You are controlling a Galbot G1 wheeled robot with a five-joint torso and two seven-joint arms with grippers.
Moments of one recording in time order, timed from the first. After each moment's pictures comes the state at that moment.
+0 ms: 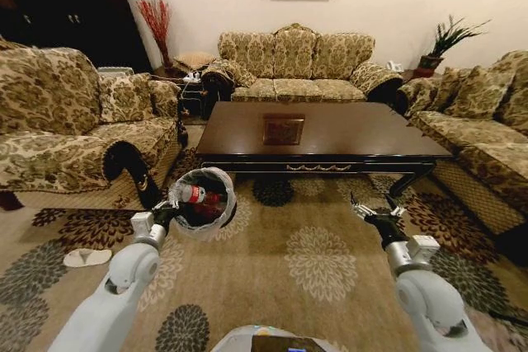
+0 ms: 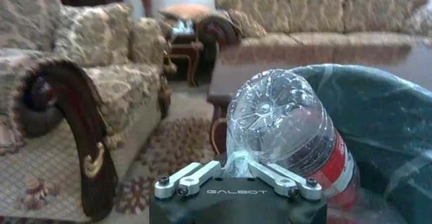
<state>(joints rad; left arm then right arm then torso) 1.44 -1.05 -0.68 -2.08 -0.58 0.44 -0.23 -1.55 1.19 0.75 2.21 0.40 -0.22 0.09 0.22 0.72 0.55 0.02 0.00</state>
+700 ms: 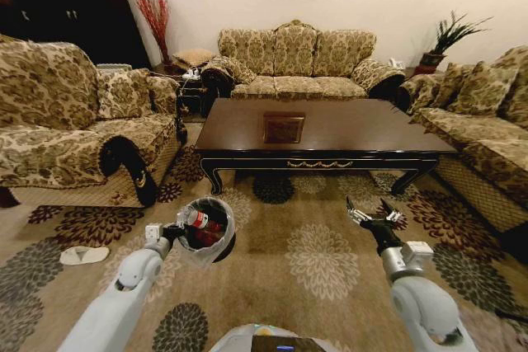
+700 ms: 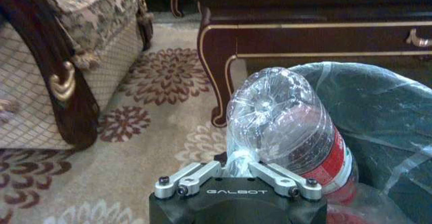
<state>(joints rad) 1.35 -1.04 -0.54 -1.79 -0.55 0.46 -0.15 -1.59 1.22 0.70 2.23 0.34 -0.21 0.09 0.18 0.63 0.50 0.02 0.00</state>
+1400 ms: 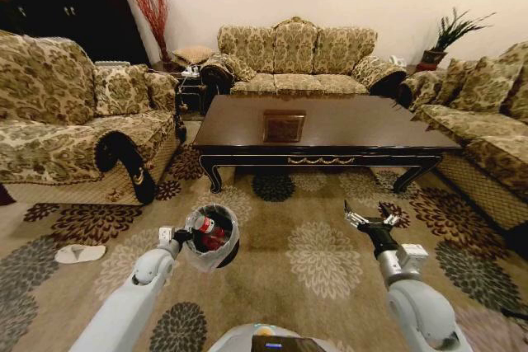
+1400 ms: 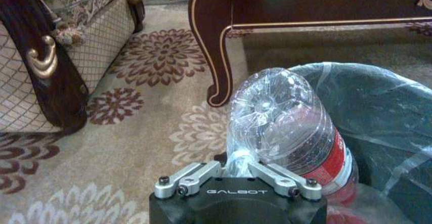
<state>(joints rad) 1.31 -1.04 -0.49 -1.71 -0.54 0.45 -0.15 -1.60 1.22 0.69 2.24 0.32 -0.23 0.13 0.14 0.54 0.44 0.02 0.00</state>
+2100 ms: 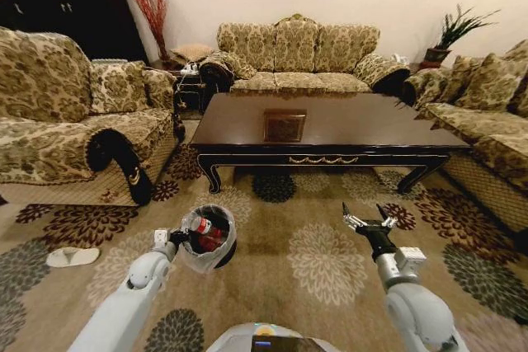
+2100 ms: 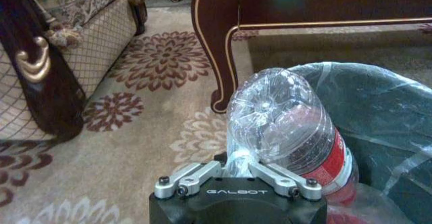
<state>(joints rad) 1.35 -1.04 -0.52 -1.74 -0.53 0.43 -0.15 -1.62 1.24 0.68 2.25 0.30 -0.21 0.11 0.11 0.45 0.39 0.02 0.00</state>
